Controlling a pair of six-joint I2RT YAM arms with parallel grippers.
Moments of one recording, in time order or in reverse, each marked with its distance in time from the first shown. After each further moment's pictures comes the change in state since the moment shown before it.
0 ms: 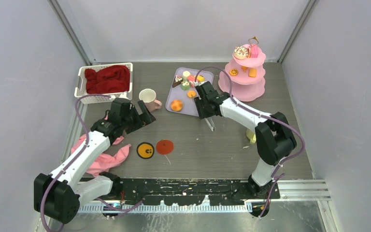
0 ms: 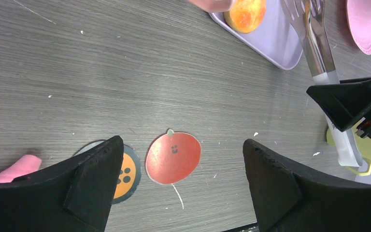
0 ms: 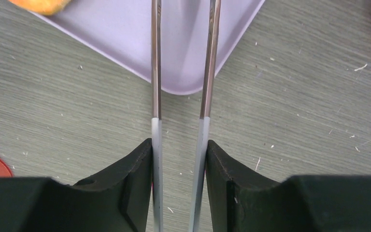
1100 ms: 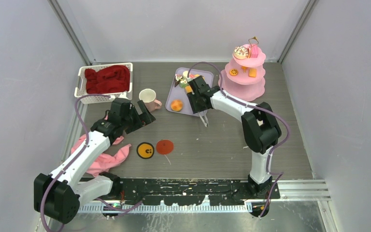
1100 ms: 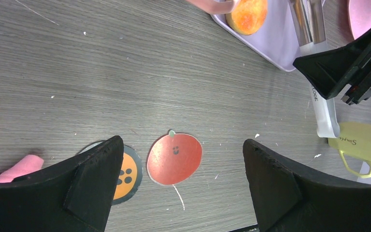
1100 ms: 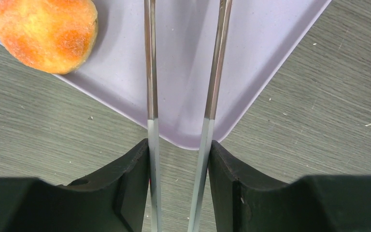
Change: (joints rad) left arm 0.000 0.000 0.000 0.000 -0.009 0.000; right arm 0.000 0.201 0.199 0.009 -0.010 -0.034
